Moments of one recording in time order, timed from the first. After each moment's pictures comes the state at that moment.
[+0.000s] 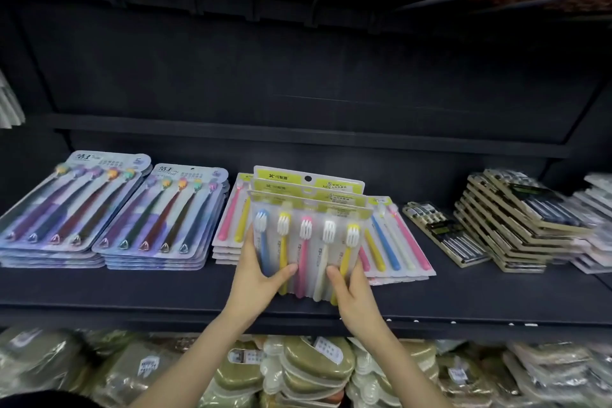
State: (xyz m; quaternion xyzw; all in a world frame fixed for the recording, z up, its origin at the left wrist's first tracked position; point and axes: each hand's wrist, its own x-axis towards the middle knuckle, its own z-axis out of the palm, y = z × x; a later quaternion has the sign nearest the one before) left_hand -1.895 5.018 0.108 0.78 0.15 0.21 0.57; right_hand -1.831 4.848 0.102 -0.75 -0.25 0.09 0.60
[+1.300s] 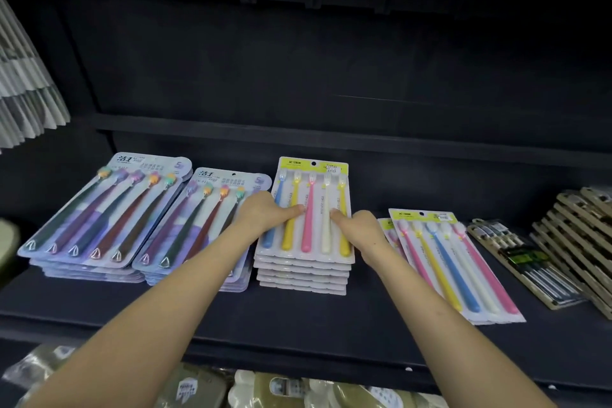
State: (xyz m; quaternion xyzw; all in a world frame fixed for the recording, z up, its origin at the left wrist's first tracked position) left_hand -1.800 5.153 0.177 0.91 0.30 0.05 0.29; right_hand -1.720 4.993 0.149 -0.85 -0.09 0.17 0.48
